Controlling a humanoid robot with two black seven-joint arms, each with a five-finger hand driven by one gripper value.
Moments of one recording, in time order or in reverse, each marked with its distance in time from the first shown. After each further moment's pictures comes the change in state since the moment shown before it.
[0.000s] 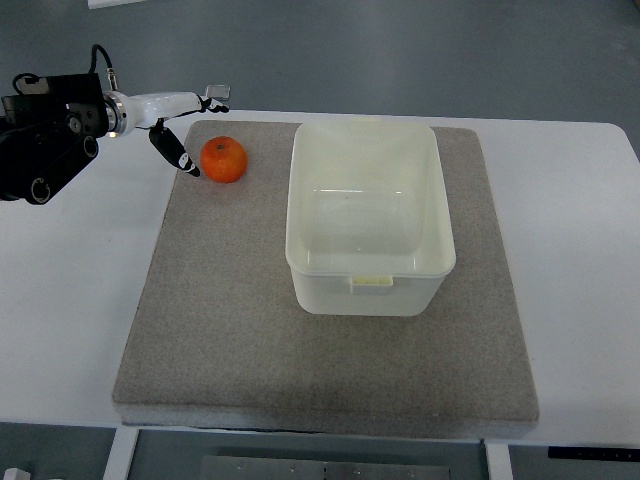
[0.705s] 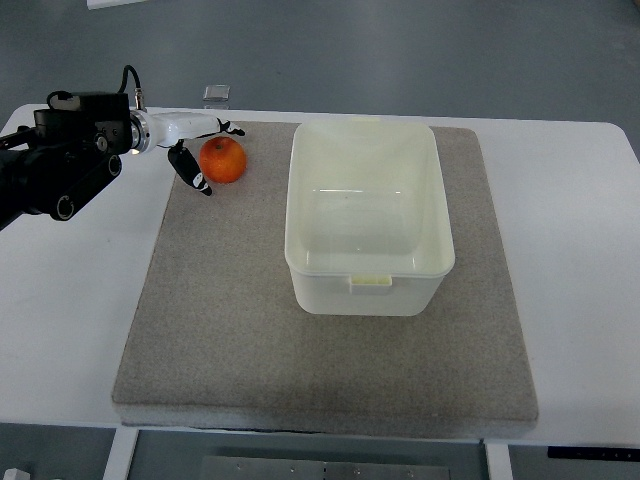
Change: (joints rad) left arm 0.023 -0.049 -0.001 0.011 0.080 0.000 0.003; right arm 0.000 0.000 0.000 0.000 0.000 0.000 0.000
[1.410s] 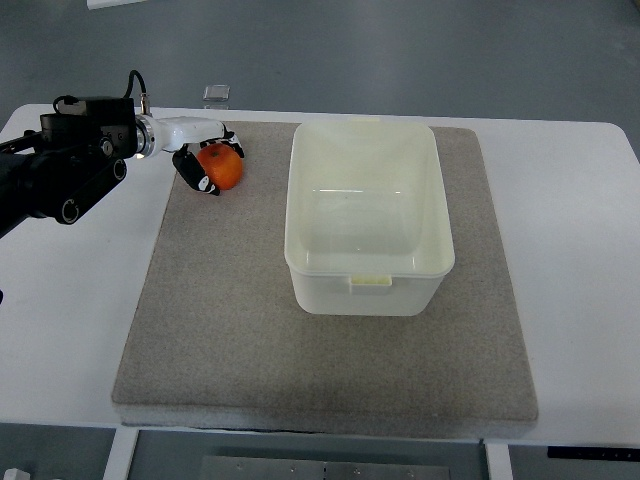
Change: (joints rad) left arm 0.008 -0.008 -0.001 0.000 0.000 0.000 0.001; right arm 0.000 0.000 0.000 0.000 0.000 0.000 0.000
